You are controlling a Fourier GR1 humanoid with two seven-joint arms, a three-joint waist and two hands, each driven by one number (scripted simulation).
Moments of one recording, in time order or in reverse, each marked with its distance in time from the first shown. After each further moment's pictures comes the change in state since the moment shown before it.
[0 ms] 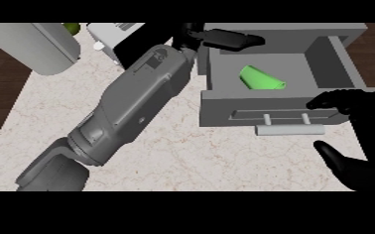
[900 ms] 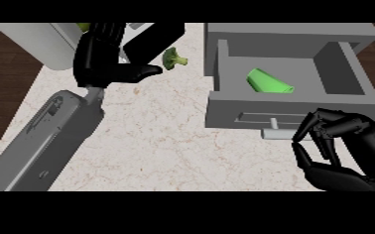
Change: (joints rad) left arm 0.575 0.362 0.076 -0.670 0.038 -0.003 0.144; right arm 0.083 -0.082 0.100 0.028 0.361 0.076 -0.062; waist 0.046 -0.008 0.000
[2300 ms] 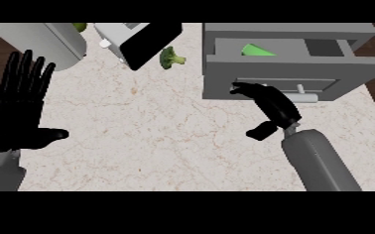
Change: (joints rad) left arm 0.541 0.181 0.283 -0.214 0.023 -0.390 -0.060; right arm -0.383 0.029 0.228 0.932 0.790 -0.284 -0.390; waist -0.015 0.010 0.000
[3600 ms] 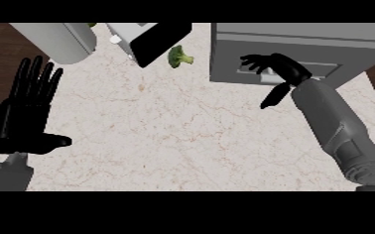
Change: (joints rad) left arm 0.003 -0.076 0.056 0.073 -0.084 -0.149 -0.006; right arm -0.528 -0.071 -0.232 0.842 -0.026 0.014 -0.404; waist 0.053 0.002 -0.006
